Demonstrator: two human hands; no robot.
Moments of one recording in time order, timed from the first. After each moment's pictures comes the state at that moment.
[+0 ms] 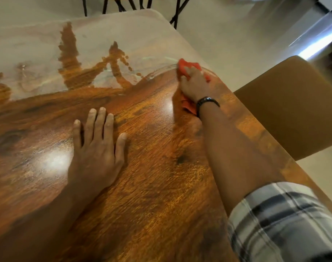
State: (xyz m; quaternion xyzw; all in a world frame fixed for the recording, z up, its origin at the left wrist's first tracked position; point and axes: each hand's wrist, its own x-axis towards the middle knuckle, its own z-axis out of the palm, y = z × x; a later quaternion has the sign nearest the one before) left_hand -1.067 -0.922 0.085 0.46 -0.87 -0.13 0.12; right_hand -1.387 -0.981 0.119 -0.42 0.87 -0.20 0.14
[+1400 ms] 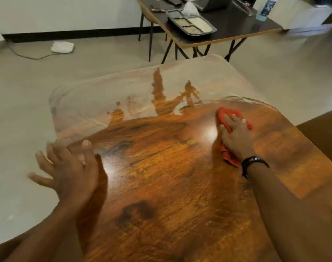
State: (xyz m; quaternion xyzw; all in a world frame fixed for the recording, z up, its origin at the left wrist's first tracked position) left_hand -0.884 -0.964 0.104 0.78 -0.54 -0.17 0.27; right_hand -1.273 -0.946 0.117 -0.48 0.86 -0.17 0.10
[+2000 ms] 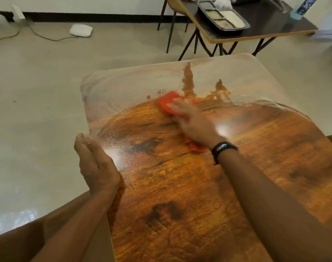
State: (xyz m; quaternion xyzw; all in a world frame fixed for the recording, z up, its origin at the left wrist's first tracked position) left_hand -0.880 -0.969 0.104 0.73 -0.38 -0.30 0.48; right_hand -1.123 -1.038 0.114 -0.71 0.66 -0.16 0.20
